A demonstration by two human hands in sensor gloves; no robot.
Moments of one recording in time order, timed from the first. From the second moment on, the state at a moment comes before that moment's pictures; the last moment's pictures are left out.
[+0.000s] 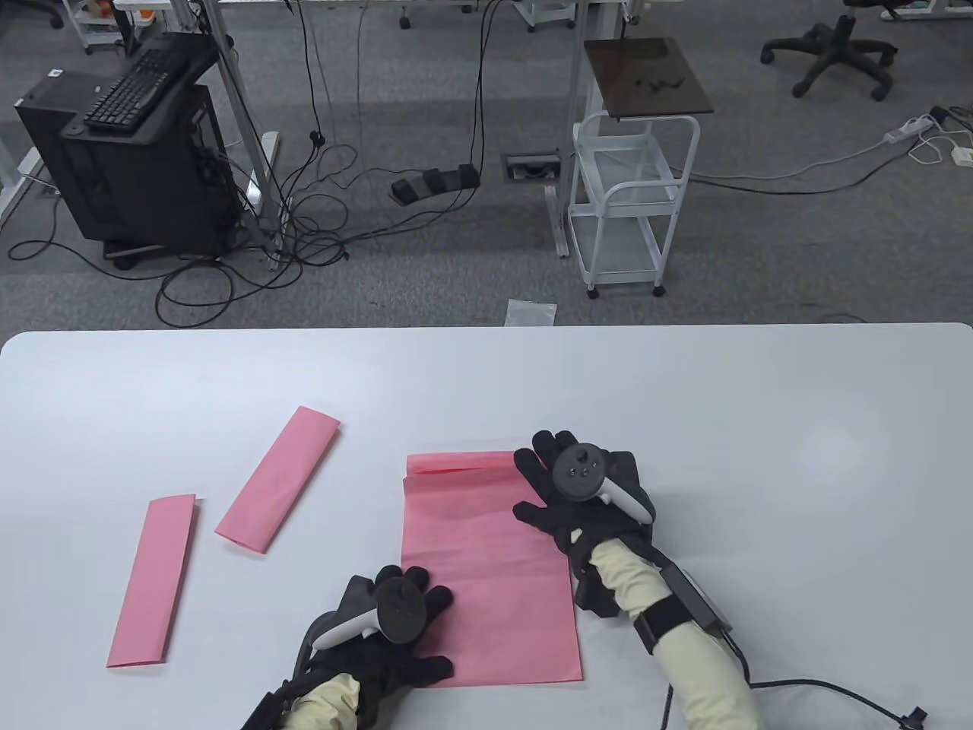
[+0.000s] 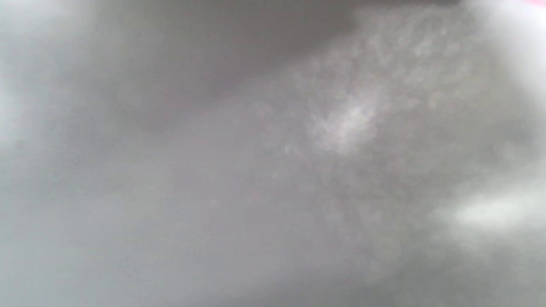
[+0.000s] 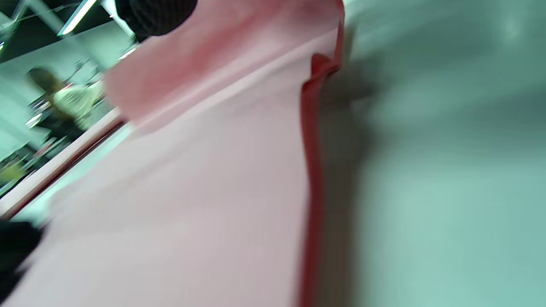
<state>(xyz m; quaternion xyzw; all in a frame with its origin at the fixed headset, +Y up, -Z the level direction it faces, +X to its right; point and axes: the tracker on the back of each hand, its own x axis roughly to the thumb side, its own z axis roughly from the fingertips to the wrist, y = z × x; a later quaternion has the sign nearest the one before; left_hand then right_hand) -0.163 -0.812 -0.277 -0.38 -0.17 0.09 0.90 0.117 -0.762 -0.393 0.14 0.21 0.94 0.20</state>
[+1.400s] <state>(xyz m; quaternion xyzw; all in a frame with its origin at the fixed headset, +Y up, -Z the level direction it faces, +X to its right) -0.191 -0.800 -0.274 -0.41 -0.14 0.08 0.90 0.127 -0.807 -0.297 0.20 0.36 0.90 0.15</state>
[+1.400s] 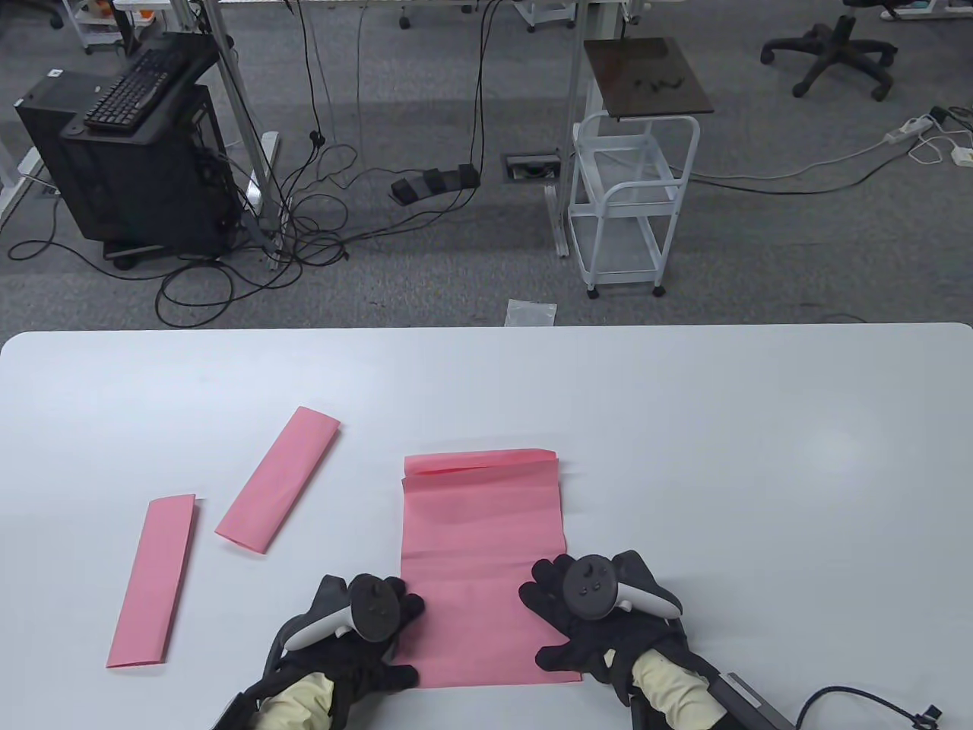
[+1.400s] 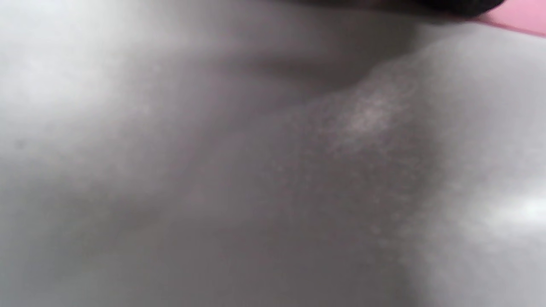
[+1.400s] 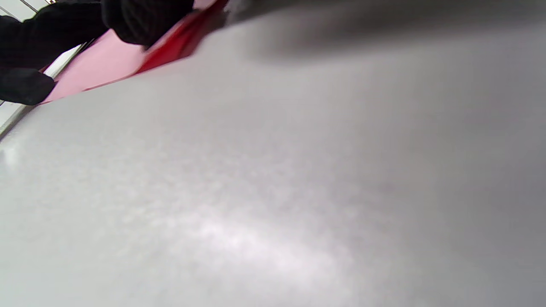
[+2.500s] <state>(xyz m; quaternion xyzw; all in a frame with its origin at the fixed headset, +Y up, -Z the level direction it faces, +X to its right) -0.140 -0.779 -0.359 -0.35 -0.13 0.05 0.93 0.127 -0.807 -0.297 0.21 0.37 0.89 0.16</state>
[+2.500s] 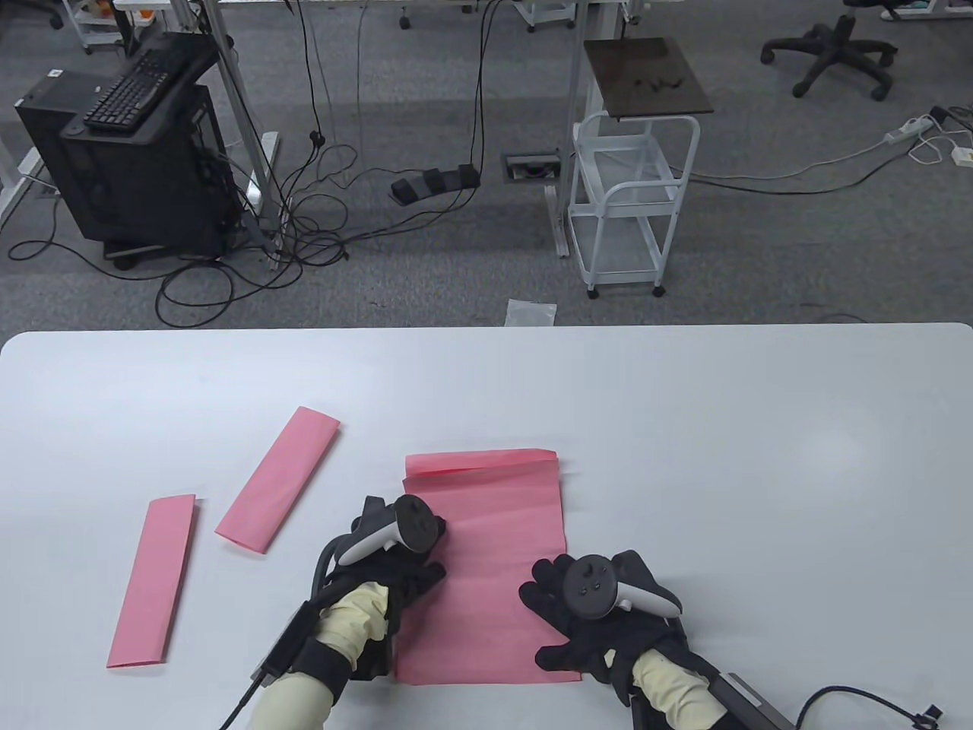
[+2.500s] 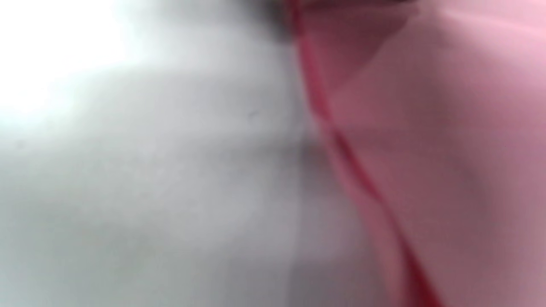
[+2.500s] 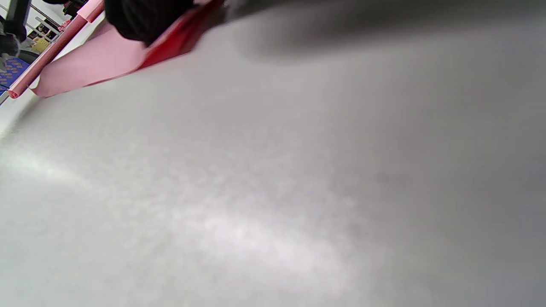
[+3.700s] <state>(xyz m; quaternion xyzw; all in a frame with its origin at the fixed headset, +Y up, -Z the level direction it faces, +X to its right) -0.143 -0.782 -0.439 -0.30 -0.04 0.15 0.94 0.126 -0.798 -0.297 0.20 0.33 0.90 0.17</state>
